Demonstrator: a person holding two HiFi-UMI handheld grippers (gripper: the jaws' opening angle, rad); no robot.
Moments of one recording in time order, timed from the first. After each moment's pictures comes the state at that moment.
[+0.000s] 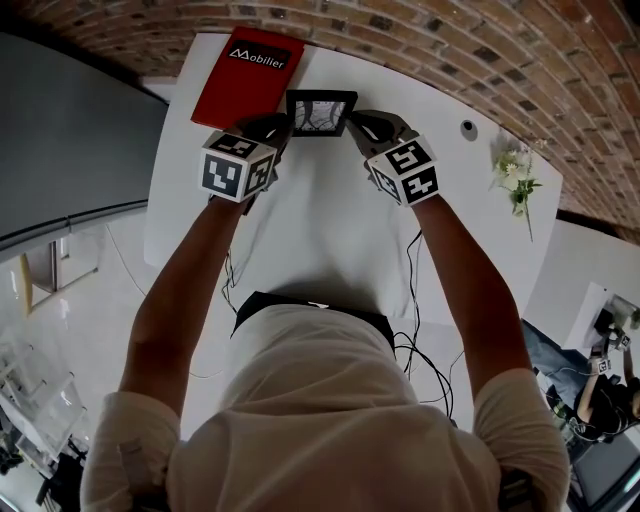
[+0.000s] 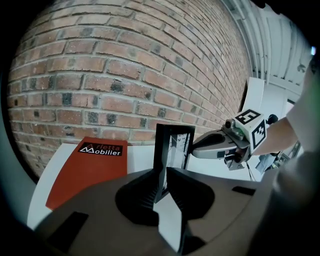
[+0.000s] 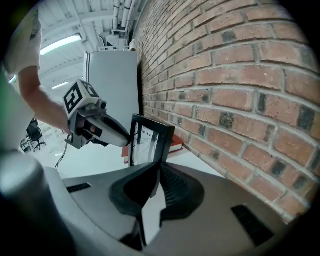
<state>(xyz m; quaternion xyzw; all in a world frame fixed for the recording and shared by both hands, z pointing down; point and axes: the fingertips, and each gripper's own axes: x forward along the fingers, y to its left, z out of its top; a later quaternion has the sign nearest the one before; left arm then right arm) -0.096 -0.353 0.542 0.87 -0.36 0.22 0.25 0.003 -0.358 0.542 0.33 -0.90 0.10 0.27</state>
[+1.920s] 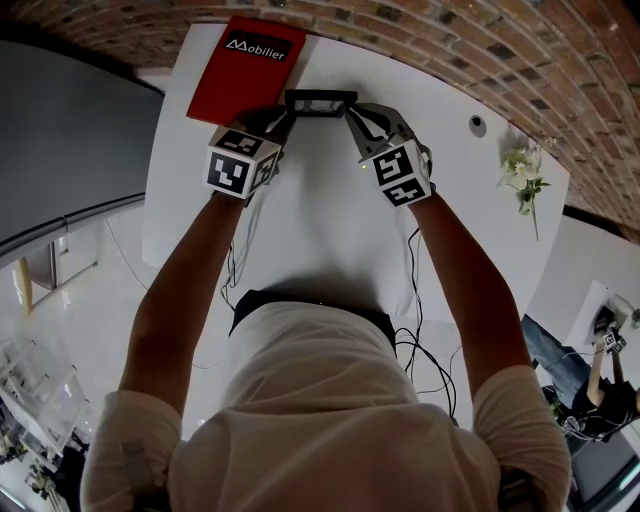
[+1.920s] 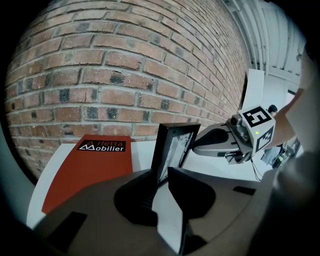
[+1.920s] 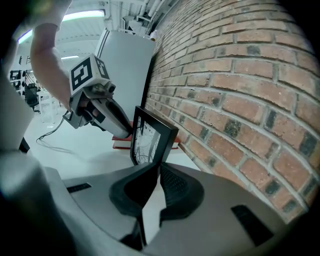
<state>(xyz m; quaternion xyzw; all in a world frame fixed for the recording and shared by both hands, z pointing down) -0.099 -0.366 0.575 0.87 -0.37 0.25 0.23 -0.002 -0.368 0.573 0.34 -0.88 -0.02 0.33</state>
